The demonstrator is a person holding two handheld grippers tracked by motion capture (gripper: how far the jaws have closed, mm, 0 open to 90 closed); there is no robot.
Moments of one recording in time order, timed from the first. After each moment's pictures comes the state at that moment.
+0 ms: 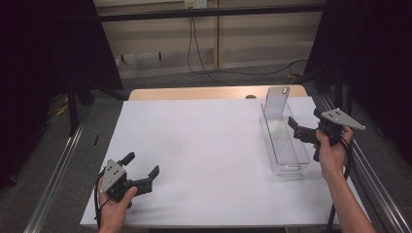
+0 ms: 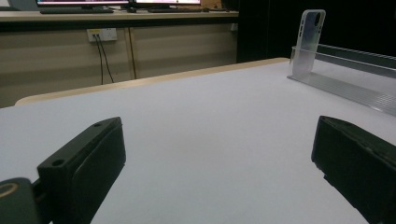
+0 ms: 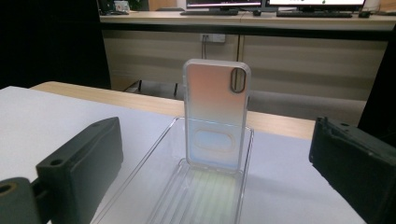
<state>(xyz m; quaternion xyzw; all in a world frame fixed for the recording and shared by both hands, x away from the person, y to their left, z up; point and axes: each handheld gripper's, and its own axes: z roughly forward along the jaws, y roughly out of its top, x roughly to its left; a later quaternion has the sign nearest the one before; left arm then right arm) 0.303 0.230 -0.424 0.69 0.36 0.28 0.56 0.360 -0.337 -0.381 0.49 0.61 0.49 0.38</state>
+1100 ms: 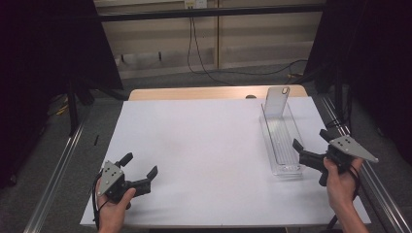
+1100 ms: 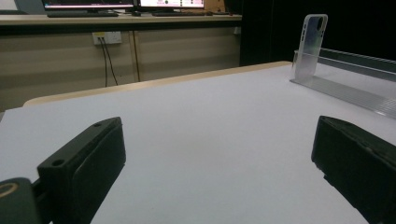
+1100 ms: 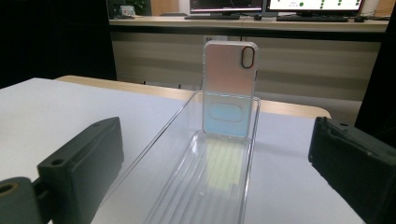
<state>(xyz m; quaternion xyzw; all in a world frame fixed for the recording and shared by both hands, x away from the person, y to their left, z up) 0.299 0.232 -0.422 0.68 0.37 0.29 0.56 0.291 -0.330 -0.395 0.49 0.60 0.50 0.38</state>
